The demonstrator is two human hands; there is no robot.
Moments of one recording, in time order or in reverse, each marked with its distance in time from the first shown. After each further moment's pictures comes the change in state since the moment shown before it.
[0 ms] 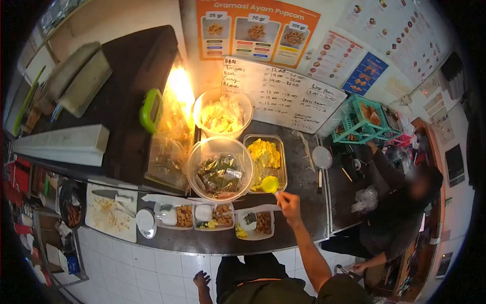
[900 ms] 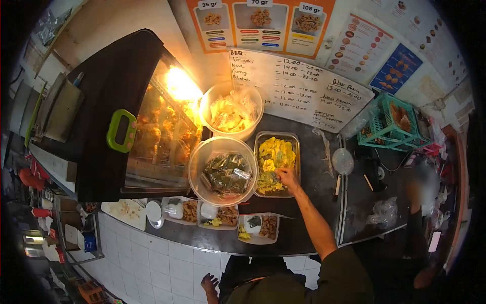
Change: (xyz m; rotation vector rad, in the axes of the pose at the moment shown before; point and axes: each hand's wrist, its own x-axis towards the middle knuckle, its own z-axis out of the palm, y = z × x) left_hand -0.092 -0.033 0.014 -0.050 0.129 0.071; right_hand 0.179 0.138 0.018 0.022 -0.232 0.322
